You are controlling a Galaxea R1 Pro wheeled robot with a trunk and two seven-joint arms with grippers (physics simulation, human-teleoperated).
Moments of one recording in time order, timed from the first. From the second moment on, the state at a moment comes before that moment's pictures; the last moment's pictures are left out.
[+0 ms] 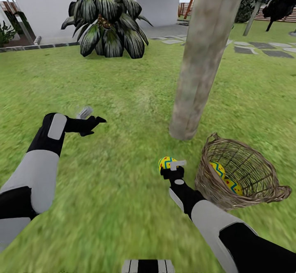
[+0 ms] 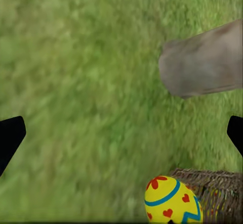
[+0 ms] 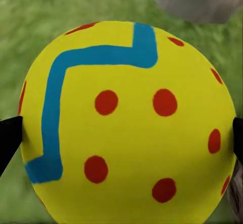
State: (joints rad) left arm -1.25 0.11 0.24 -0.76 0.63 1.02 0.12; right arm -0.93 0.17 0.31 -0.27 -0.12 -0.09 -0.27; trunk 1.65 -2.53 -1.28
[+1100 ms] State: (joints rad) left arm -1.25 0.07 0.24 -0.71 0.63 1.01 0.12; right arm -0.93 0.17 0.30 -0.27 -0.12 -0.09 -0.27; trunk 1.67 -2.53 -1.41
